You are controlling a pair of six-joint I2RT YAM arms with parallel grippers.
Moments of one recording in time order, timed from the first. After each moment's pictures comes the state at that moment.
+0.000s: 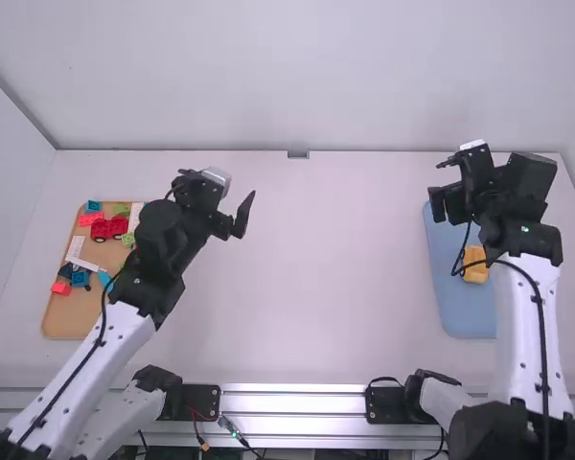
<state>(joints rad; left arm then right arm) -0.28 0.96 0.75 0.09 0.06 0.15 -0.22 1.23 1.20 -0.61 -0.28 -0.53</state>
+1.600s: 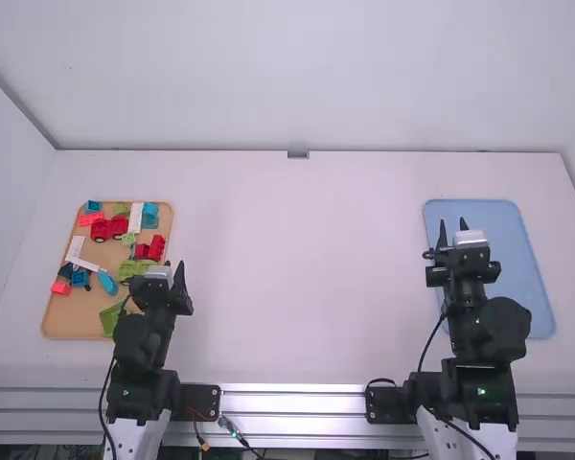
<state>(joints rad) 0.00 0.01 0.02 -0.11 0.00 0.01 0.00 0.36 0.53 -0.11 -0.02 -0.31</state>
